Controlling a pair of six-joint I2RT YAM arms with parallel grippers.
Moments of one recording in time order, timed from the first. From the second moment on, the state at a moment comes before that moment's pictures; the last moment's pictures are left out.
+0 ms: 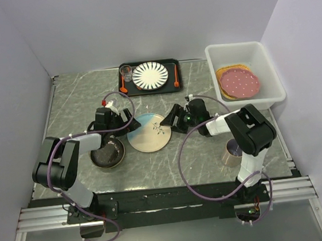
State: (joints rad) left arm -0.28 1.63 0.70 0.29 0.29 -0.56; right arm 0.43 1.82 0.76 0.48 -0.44 0.94
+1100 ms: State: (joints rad) left arm -0.27 1.67 0.72 0.34 0.28 -0.54; right arm 0.51 2.07 0.62 1.11 -0.69 1.28
